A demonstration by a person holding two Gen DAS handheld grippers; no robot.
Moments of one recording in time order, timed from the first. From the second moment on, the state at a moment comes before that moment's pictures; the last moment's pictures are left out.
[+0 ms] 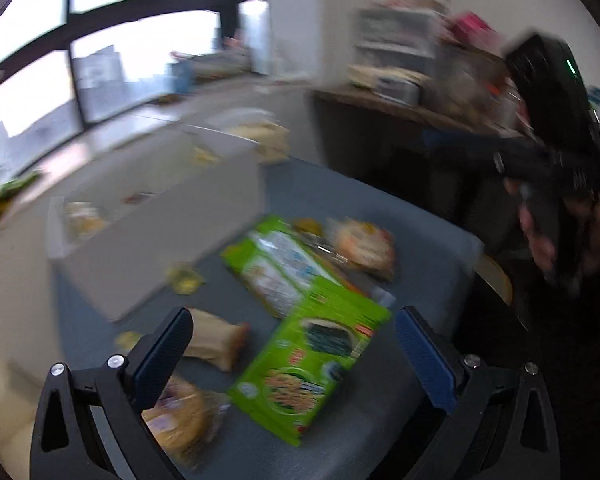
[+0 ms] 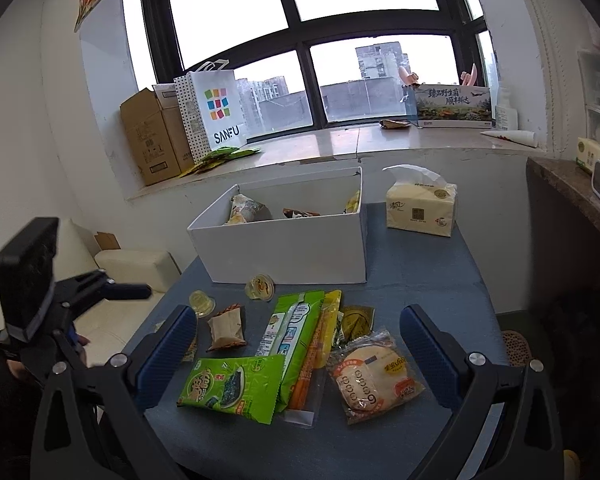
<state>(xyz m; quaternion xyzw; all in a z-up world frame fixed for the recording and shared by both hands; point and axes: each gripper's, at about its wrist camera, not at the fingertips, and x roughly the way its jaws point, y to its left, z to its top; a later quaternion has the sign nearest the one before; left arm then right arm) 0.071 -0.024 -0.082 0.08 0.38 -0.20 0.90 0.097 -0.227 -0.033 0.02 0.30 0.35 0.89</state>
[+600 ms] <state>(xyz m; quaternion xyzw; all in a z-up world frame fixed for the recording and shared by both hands) 0.115 -0.061 -0.173 0.19 0.48 -0.28 0.81 0.102 -0.245 -0.037 0.04 0.30 0.34 0.89</state>
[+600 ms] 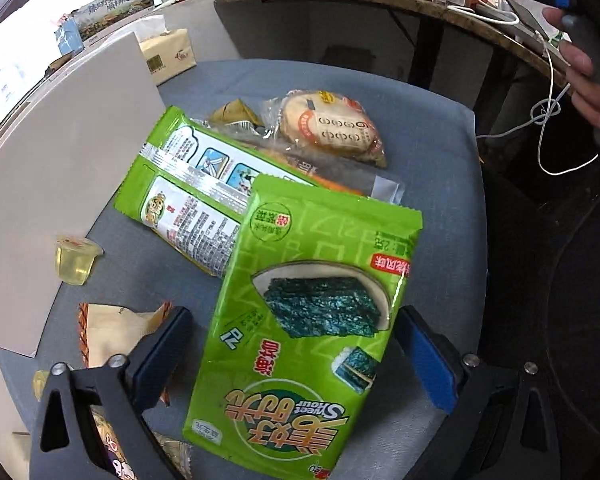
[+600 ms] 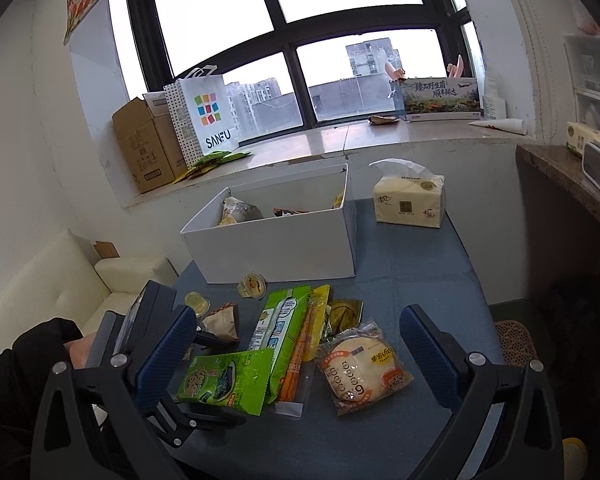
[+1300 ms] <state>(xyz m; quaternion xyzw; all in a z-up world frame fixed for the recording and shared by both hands) 0.035 0.039 -0.070 -0.15 0.36 -0.05 0.92 0.104 -0.183 -0.068 -0.07 0.34 0.30 0.89</state>
